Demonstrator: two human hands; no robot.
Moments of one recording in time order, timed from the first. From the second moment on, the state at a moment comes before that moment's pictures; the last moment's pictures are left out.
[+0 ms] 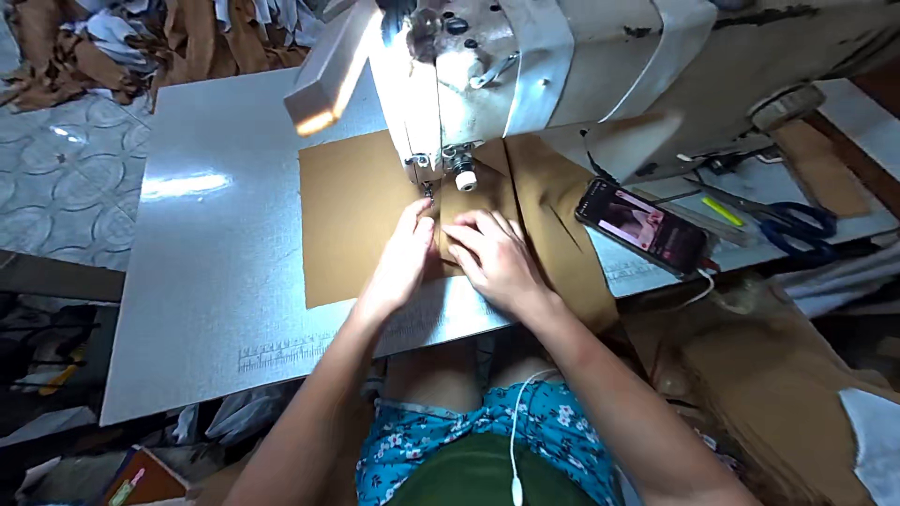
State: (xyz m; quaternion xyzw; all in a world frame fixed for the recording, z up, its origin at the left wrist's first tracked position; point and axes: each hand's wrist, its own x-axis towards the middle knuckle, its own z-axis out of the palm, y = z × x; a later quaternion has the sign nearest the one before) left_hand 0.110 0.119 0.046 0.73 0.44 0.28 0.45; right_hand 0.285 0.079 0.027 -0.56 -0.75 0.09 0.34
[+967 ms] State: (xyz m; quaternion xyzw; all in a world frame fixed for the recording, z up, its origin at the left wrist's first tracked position) left_hand 0.209 0.046 0.079 0.37 0.33 0.19 0.85; right_hand 0.361 -0.051 0.045 -0.58 -0.57 0.20 0.55
